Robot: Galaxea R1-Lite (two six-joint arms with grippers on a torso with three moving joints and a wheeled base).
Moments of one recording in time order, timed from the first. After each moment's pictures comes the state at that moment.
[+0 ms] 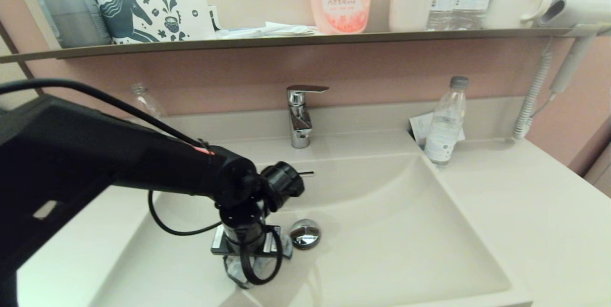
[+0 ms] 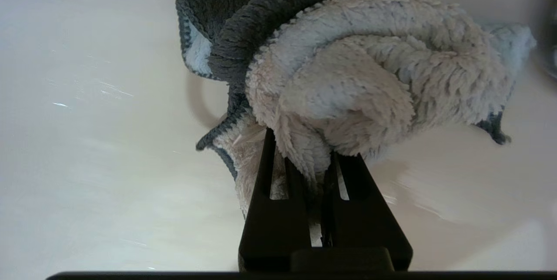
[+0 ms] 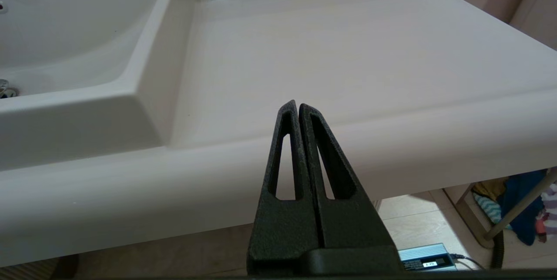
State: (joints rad) left arm -0.59 2.05 -1.28 0.68 0.38 -0.56; right arm 0.00 0.00 0.00 -0.01 -0.03 0.06
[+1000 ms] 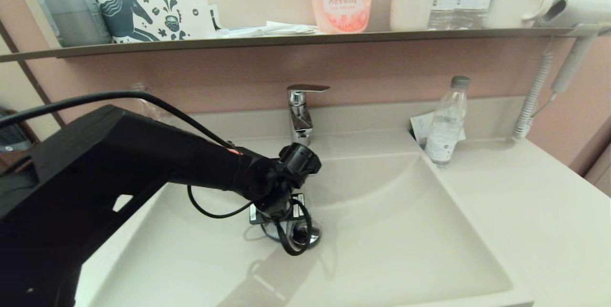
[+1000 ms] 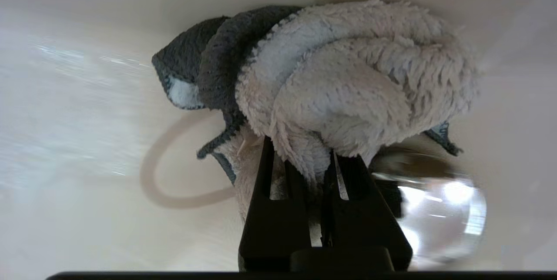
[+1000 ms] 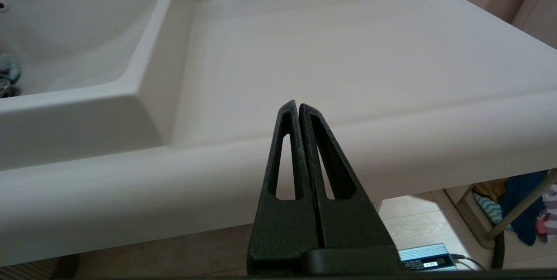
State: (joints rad) left arm -0.64 2.18 -1.45 0.38 0.44 -0.63; right arm 0.00 0.00 0.00 -0.01 -0.03 0.06
